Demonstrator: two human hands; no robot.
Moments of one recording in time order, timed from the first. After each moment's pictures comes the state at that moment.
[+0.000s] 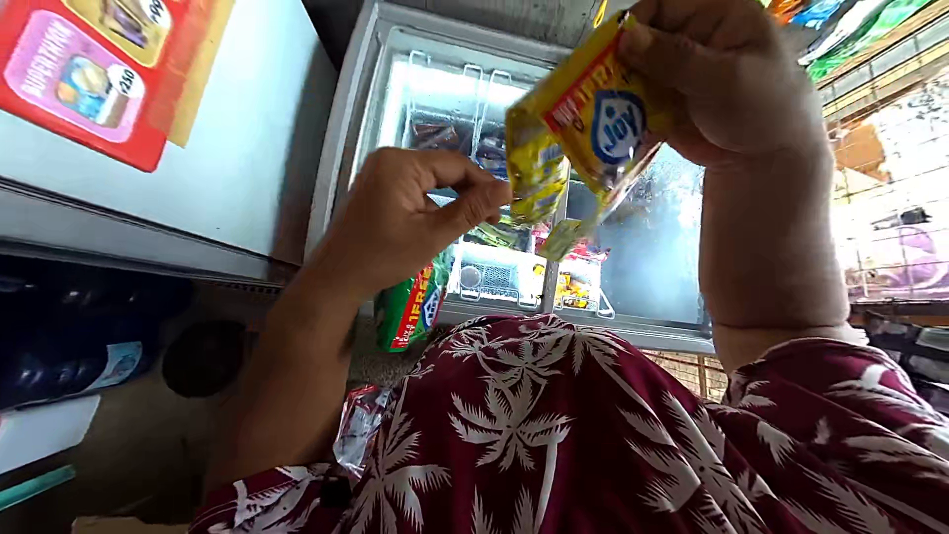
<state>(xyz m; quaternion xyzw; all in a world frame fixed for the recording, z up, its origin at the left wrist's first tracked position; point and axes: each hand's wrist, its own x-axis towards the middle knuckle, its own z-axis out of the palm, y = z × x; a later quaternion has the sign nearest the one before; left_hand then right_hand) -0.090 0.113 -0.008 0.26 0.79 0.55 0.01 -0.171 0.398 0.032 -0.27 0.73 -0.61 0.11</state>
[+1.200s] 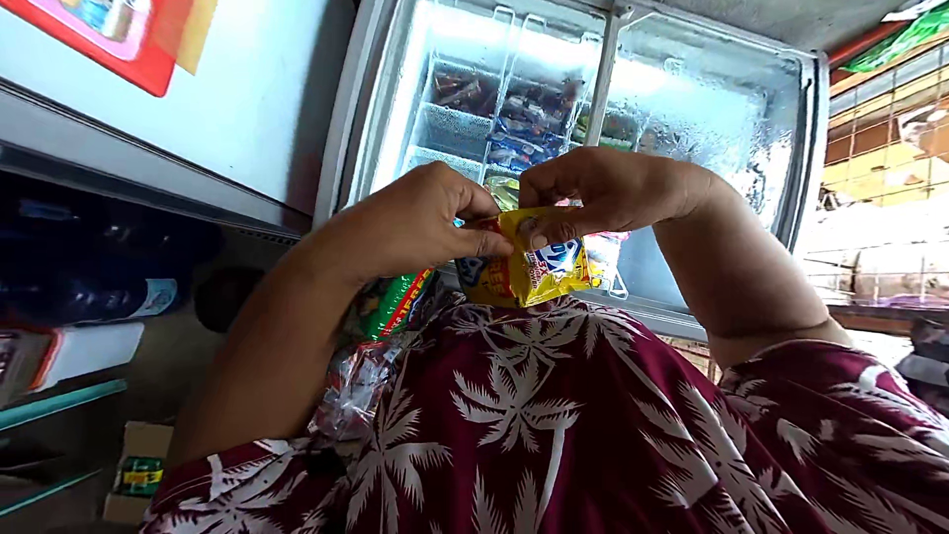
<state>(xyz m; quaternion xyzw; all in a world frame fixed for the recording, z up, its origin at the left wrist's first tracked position) -0.064 0.121 -0.010 0.20 0.81 0.47 0.29 -0.129 0.365 -0.032 -0.45 0.64 -0.48 0.39</state>
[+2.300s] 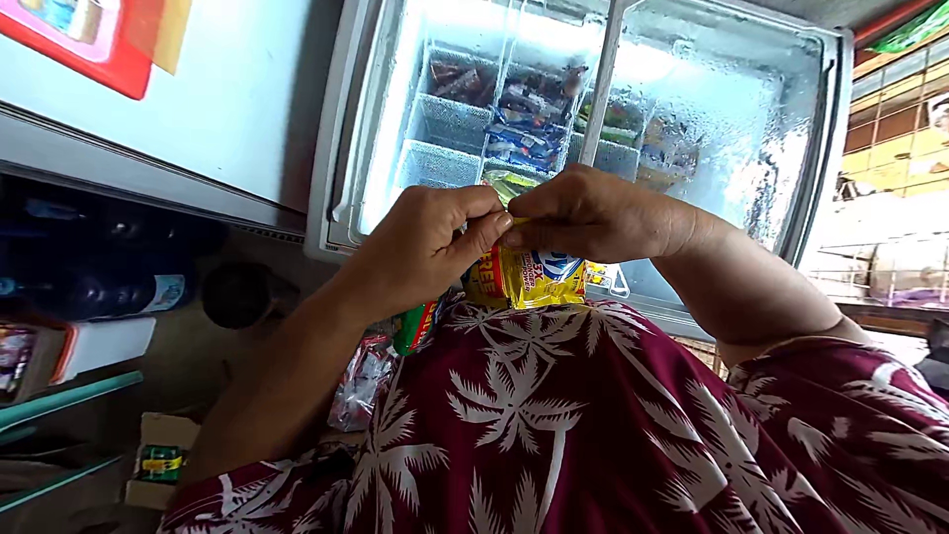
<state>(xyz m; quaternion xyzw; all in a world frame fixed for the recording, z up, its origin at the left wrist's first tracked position) -0.052 0.136 -0.040 0.28 0.83 0.47 0.05 -0.116 0.366 -0.047 -0.51 0.67 -0.48 0.24</state>
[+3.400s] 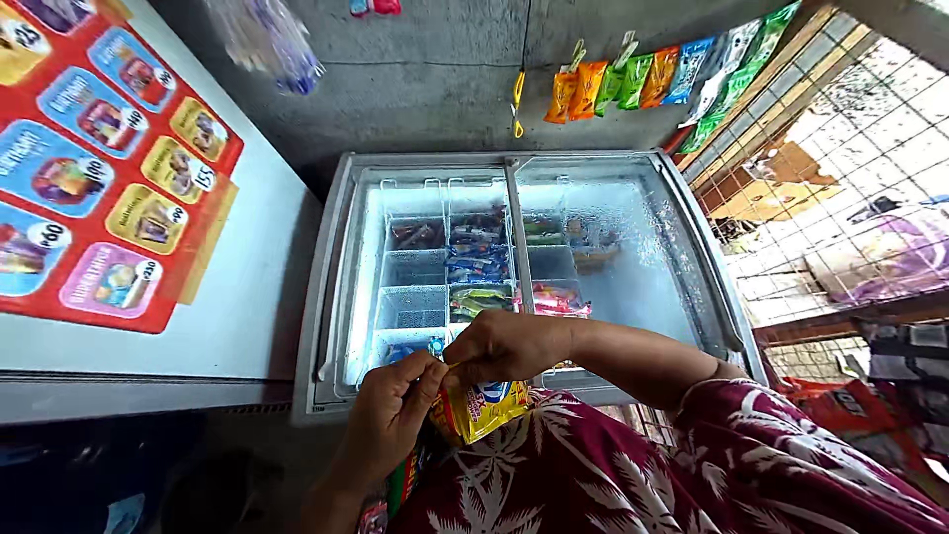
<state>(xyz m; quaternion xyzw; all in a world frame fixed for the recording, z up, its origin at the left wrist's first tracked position) -0.036 0.140 -0.065 0.27 0.80 0.54 -0.04 -0.105 0.360 -0.046 -0.52 0.66 -0.50 0.22</state>
